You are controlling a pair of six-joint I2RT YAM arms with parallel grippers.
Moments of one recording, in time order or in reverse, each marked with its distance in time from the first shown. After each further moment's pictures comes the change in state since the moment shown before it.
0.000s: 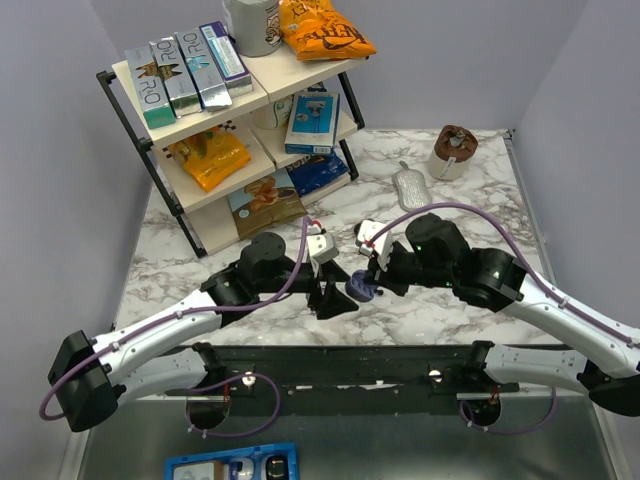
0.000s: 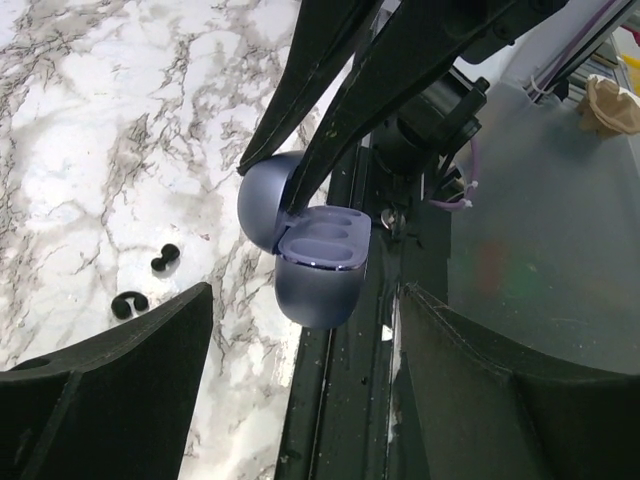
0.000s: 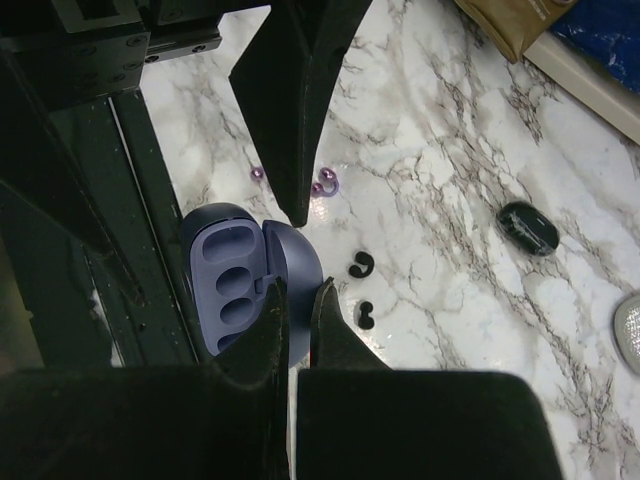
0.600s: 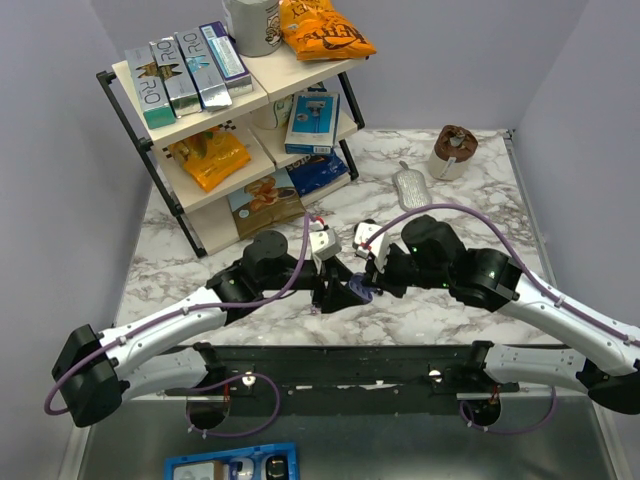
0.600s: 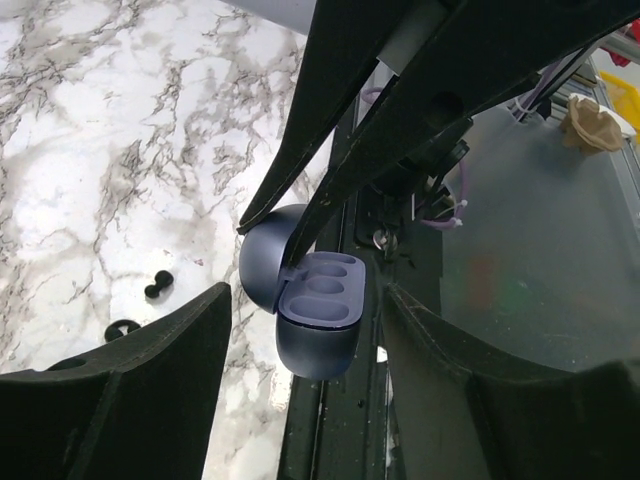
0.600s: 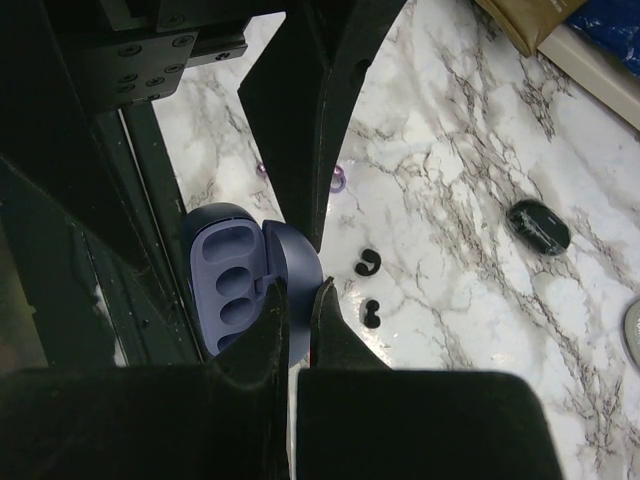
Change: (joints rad) left arm 0.000 0.044 0.007 0.090 0.019 -0.033; right arm 0.011 0.014 -0.008 0.002 0.000 0.003
